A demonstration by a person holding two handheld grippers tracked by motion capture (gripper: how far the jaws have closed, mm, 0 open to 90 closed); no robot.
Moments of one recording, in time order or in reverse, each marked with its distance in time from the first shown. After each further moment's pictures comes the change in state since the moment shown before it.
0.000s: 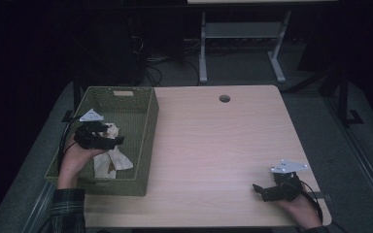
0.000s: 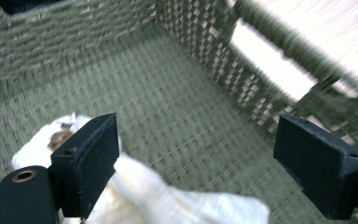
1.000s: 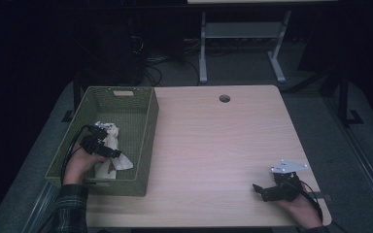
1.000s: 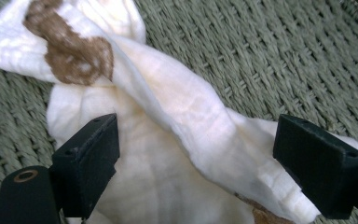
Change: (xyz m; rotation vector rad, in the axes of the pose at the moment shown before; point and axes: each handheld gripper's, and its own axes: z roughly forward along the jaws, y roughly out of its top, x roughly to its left) left arm 0.021 -0.035 0.049 0.375 0.069 -0.082; right arm 0.000 0.000 0.000 -0.001 0.000 -0.002
